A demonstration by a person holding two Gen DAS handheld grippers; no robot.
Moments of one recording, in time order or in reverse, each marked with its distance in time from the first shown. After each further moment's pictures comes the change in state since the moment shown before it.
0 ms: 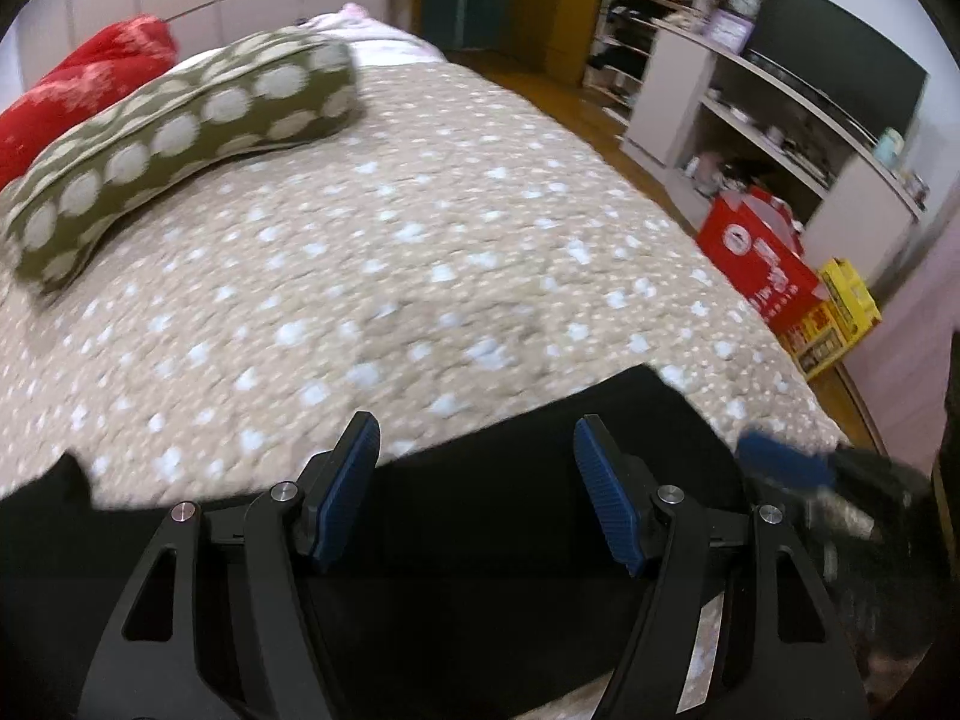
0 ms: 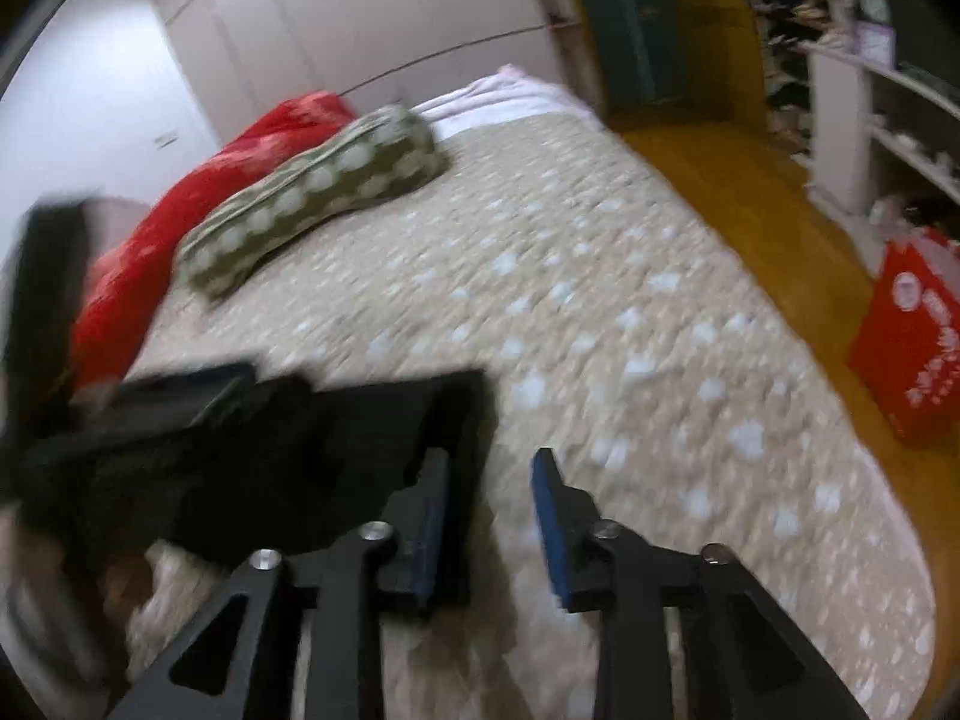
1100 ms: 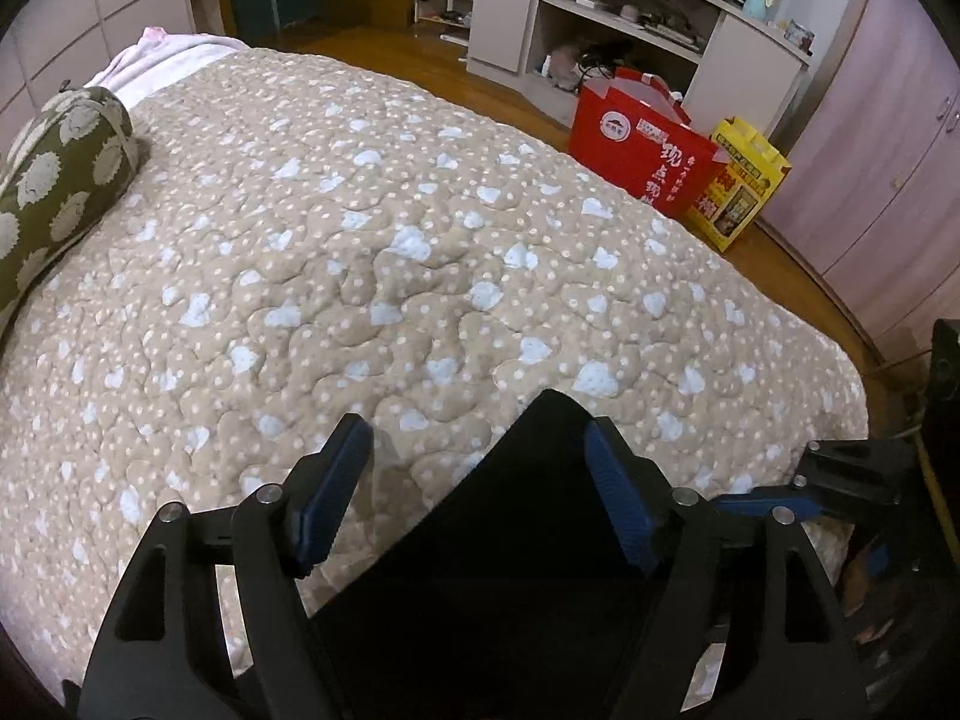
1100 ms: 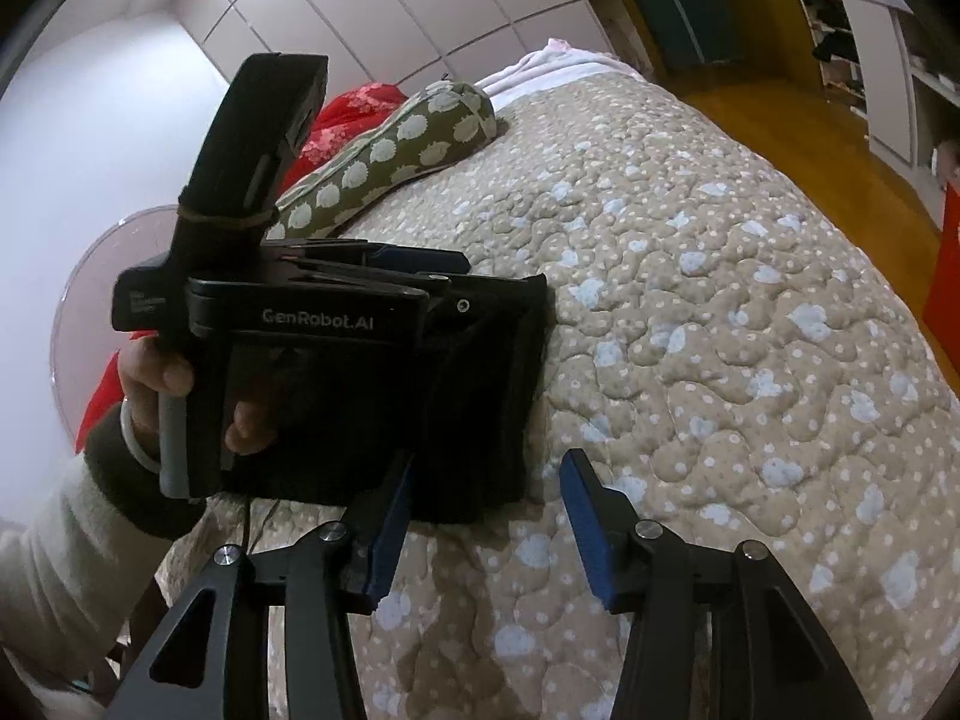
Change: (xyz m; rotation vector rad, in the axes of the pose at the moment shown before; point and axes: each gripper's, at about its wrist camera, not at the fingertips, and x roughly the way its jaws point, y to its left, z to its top) left arm 0.060 -0.041 0.035 0.336 0.158 -0.217; right arm 0.007 -0.009 -0.032 0.054 0.016 0.195
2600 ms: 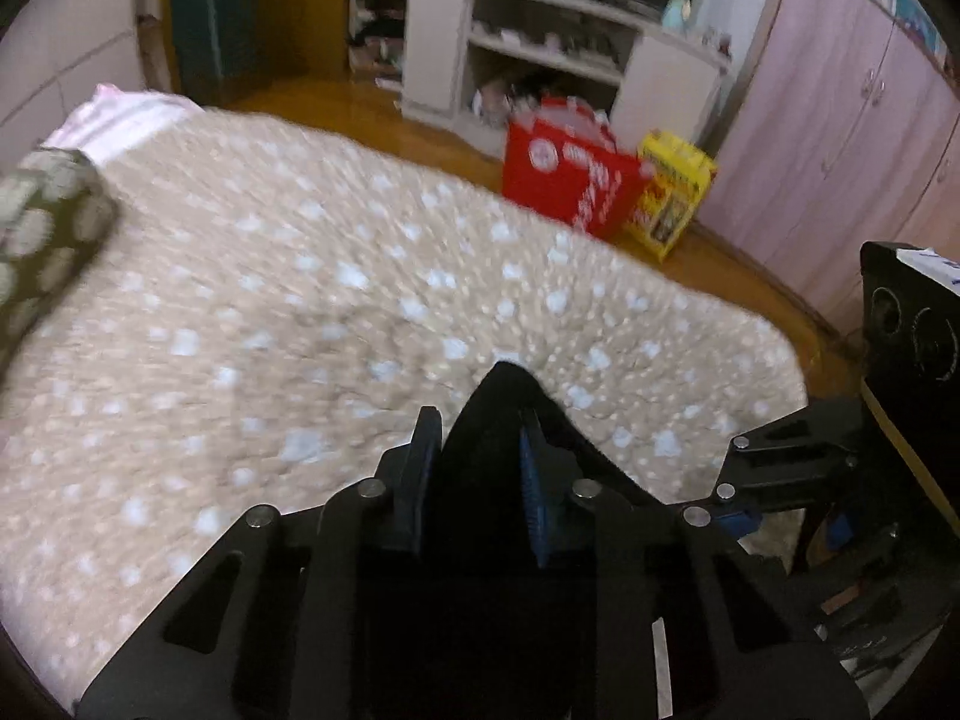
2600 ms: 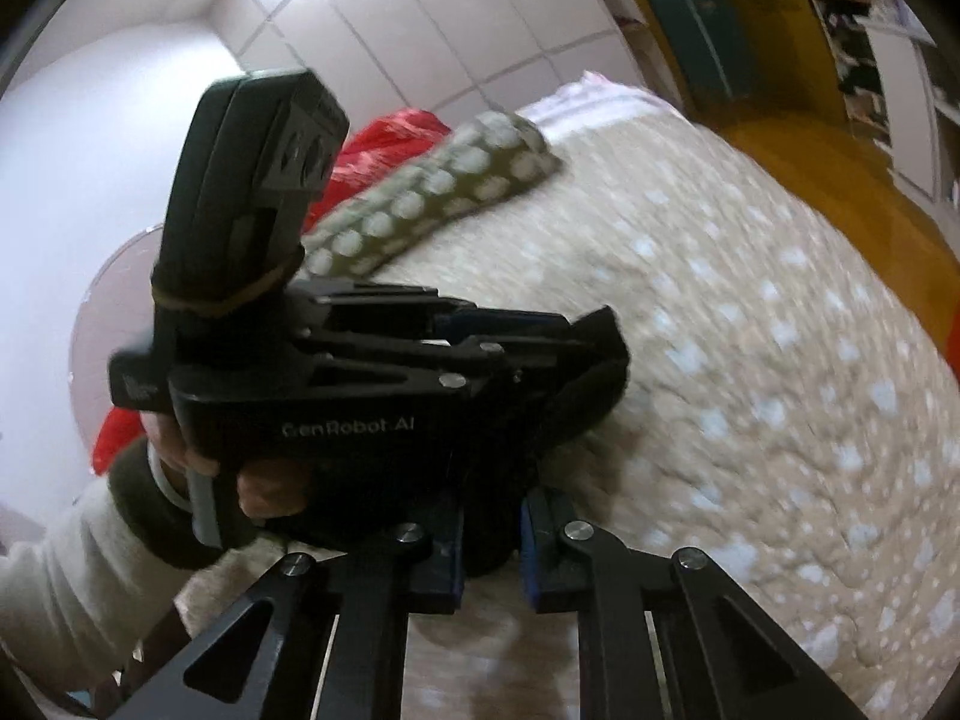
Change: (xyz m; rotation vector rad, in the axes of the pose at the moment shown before) left arm -0.052 -0.009 -0.017 0.094 -0.137 -0.103; right arm -0.005 0.044 0.025 -0.067 -0.076 0.070
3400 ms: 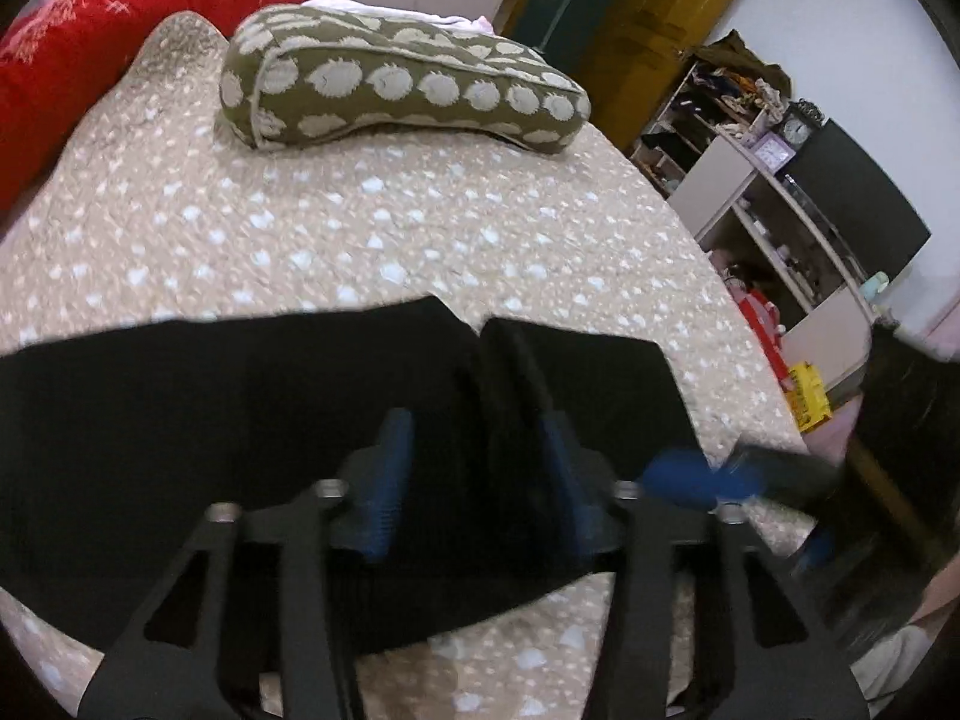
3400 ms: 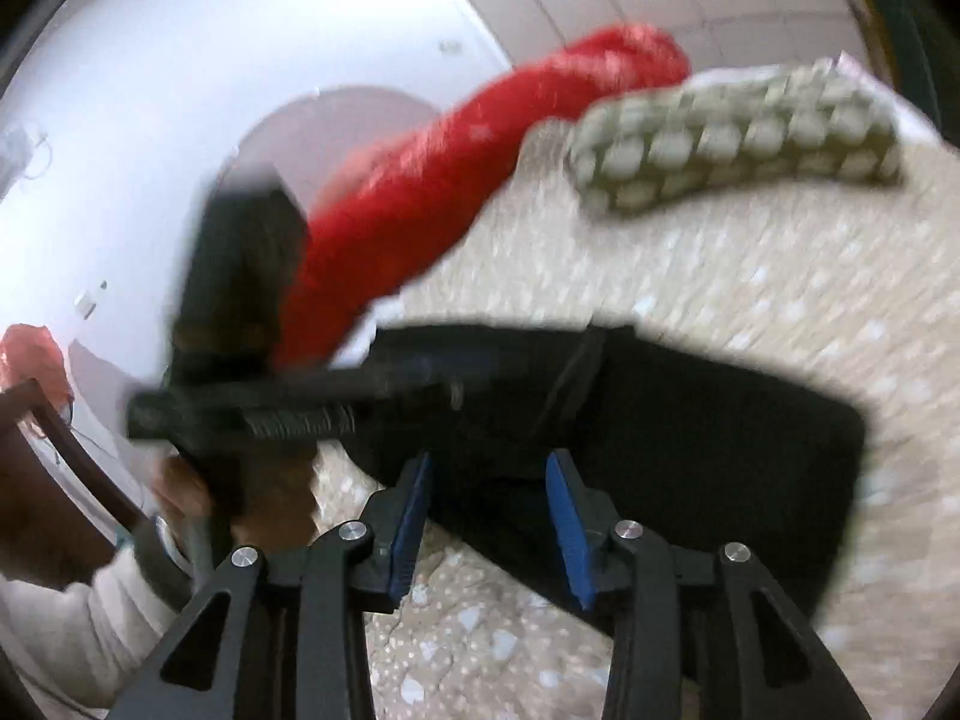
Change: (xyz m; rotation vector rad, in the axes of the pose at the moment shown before) left arm -0.167 0.113 -0.208 -0.705 -0.176 0.241; right arm 0.107 0.171 0.009 -0.276 0.174 0.328
